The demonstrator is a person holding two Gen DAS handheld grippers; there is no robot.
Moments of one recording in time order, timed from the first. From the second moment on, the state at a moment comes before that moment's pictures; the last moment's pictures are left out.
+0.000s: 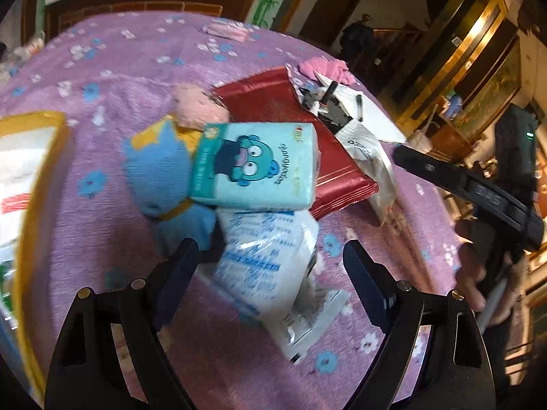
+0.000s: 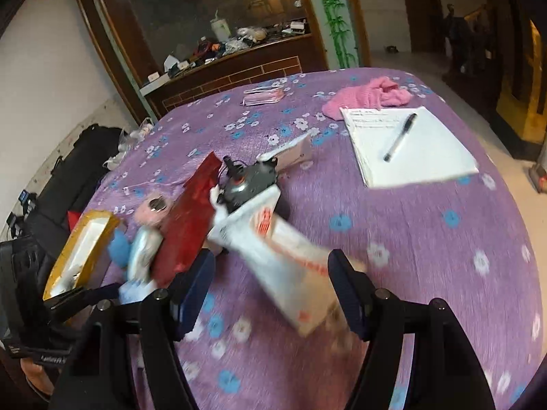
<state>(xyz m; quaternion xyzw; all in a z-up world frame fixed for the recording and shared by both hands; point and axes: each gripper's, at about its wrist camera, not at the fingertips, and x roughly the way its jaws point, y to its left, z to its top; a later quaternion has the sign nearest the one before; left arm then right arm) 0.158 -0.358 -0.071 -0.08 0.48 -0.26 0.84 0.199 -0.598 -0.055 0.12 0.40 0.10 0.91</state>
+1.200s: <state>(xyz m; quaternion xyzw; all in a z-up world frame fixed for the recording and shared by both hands) 0.070 -0.270 -0.073 -0.22 0.49 -0.24 0.81 0.101 -0.533 -0.055 0.14 0.40 0.12 0.90</state>
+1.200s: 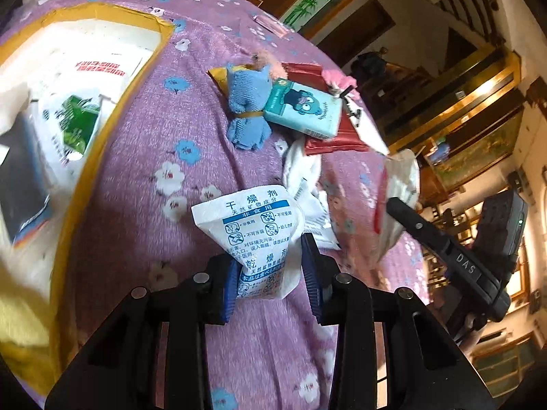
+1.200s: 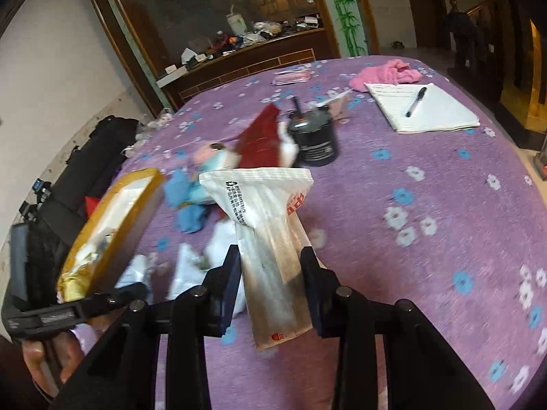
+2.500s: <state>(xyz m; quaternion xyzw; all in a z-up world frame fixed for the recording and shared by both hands) 0.118 -0.071 -0.003 -0.27 0.41 -0.13 0.86 0.180 -0.287 -0.015 0.05 0.44 0.27 0.85</state>
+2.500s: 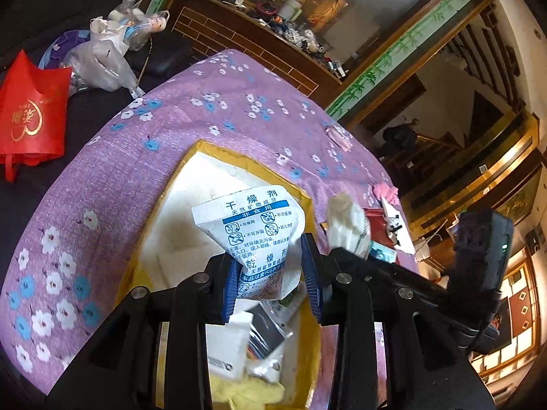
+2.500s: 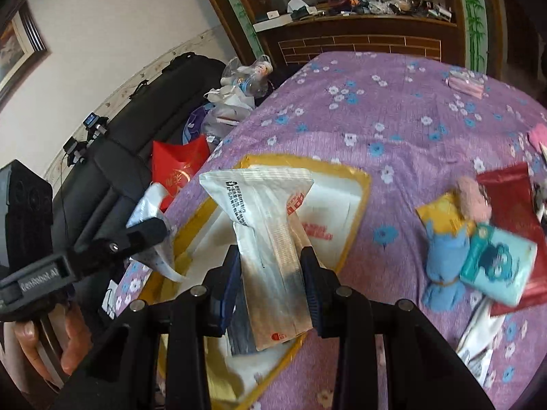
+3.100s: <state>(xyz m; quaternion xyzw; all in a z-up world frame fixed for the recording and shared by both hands) 0.190 -0.067 -0.067 -0.25 0.48 -0.07 0.84 0.227 -0.267 -0.053 0.07 0.44 0.25 0.86</state>
